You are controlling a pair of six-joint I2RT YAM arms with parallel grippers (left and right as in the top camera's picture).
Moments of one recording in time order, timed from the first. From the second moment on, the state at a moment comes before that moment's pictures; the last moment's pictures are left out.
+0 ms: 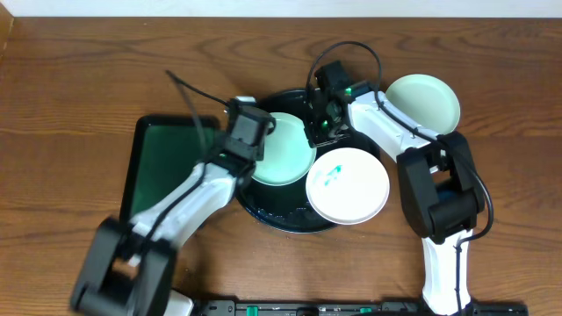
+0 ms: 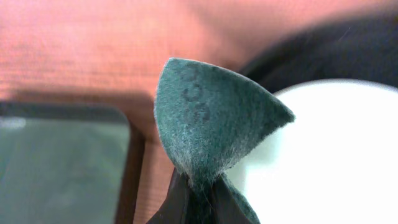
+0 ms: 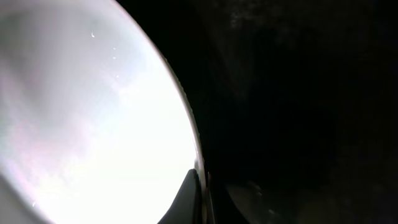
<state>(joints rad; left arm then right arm) -0.43 1.57 0.87 -0.17 -0.39 -0.30 0.44 2.19 1.60 -0.75 -0.26 0.12</state>
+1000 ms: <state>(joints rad) 0.05 1.05 0.87 -0.56 -0.29 -0.43 0.98 1.83 1.64 -0.47 1.13 -0.65</state>
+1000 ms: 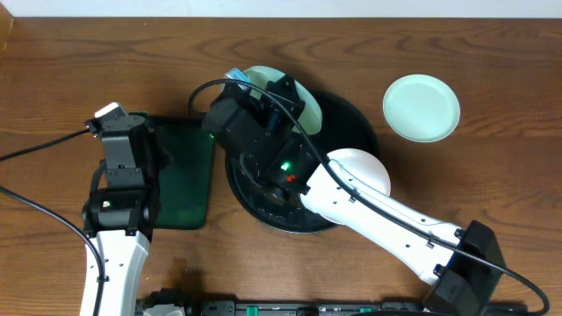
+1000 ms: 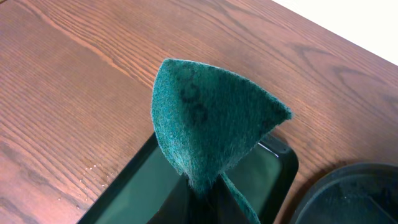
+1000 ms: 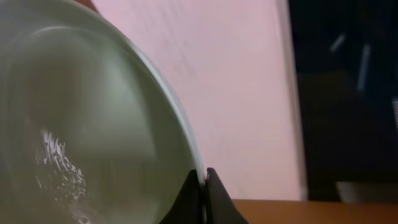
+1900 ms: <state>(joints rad) 0.05 1.05 0.87 -0.56 -0.29 -0.43 0.06 1.86 1.63 -0.78 -0.12 -0.20</state>
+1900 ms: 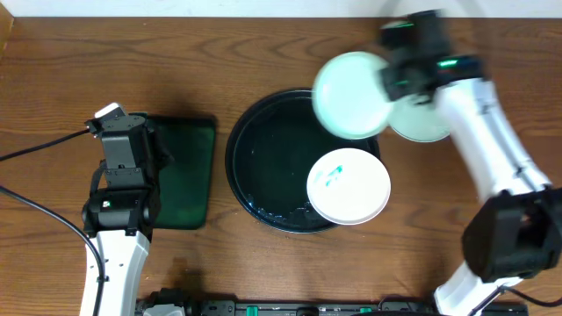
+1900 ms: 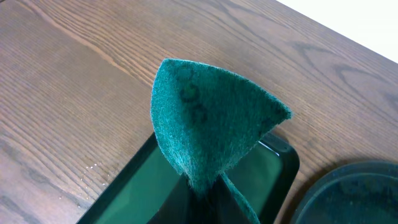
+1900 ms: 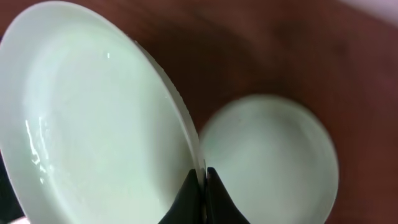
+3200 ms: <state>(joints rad) 0.05 1.06 0.87 -0.56 -0.29 -0.43 -0.06 1.80 1.62 -1.18 -0.18 0.25</state>
